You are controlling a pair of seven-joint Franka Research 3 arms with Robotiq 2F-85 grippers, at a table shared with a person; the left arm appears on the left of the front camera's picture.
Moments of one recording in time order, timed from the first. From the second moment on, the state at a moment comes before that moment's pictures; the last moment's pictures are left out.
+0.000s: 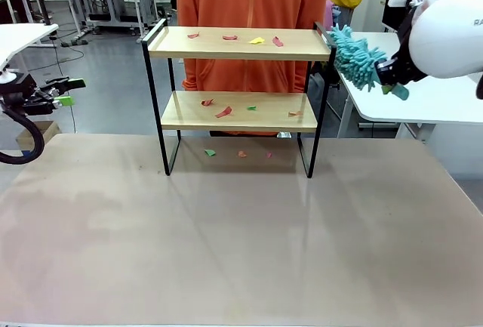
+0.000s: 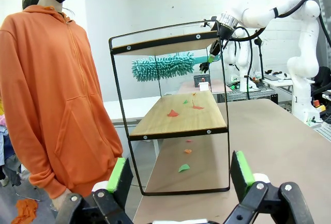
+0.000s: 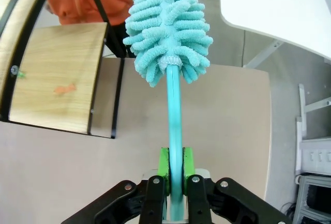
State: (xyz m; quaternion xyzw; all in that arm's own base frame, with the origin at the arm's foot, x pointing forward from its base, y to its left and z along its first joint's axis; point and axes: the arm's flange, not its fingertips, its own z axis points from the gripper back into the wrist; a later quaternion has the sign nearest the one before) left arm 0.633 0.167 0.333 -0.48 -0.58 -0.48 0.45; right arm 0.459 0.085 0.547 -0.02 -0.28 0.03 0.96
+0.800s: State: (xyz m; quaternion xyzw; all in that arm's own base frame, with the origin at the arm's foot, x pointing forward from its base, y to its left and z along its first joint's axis) left arm 0.633 0.167 0.333 -0.48 -0.58 -0.48 0.45; right arm 0.394 -0.019 0.623 -0.11 -0.12 0.40 0.90
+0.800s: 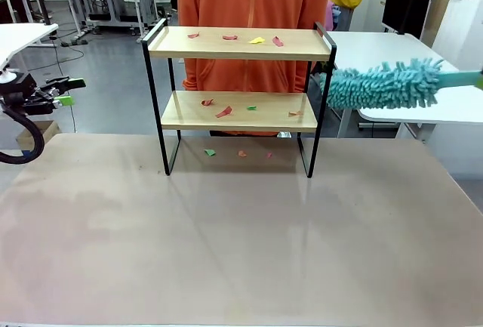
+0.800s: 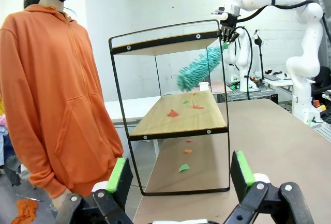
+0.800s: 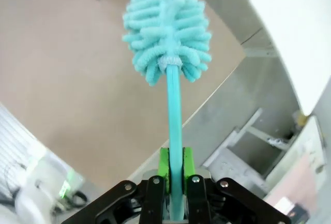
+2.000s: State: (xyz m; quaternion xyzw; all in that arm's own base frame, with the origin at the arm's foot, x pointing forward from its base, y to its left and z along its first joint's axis) left arm 0.633 0.167 0.333 -0.48 -0.58 -0.48 0.45; right arm 0.298 0.086 0.556 -0.11 0.00 0.72 0.68
